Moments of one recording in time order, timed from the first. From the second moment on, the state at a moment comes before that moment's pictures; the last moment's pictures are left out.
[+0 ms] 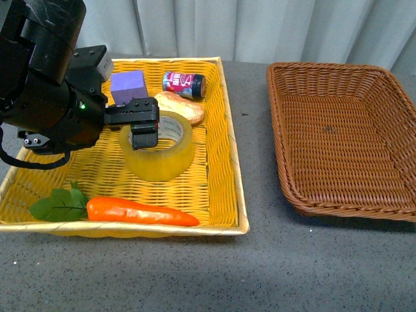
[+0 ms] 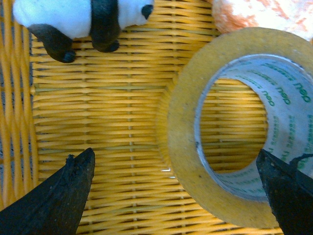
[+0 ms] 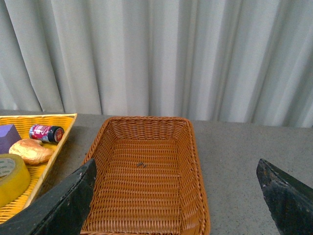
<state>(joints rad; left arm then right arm) -0.20 2.02 0.98 0.14 -0.03 -0.24 0.00 0.00 0.01 0.00 0.00 -0.01</state>
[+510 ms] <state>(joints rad) -0.22 2.06 1.05 0.08 -0.06 -0.21 0.00 0.00 0.01 0.00 0.00 -0.01</state>
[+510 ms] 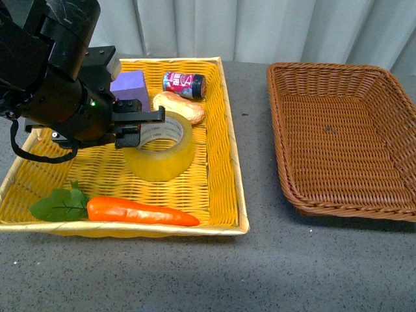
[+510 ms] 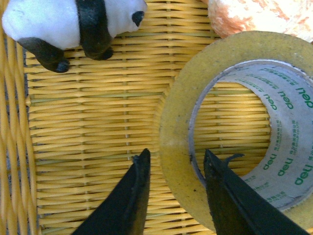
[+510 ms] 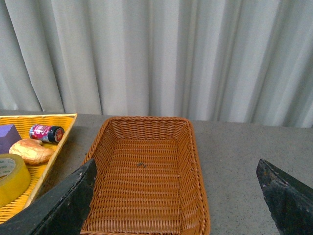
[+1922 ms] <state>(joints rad) -0.52 2.01 1.42 -0.02 0.20 0.37 0.00 0.00 0.01 0.00 0.00 -0.01</state>
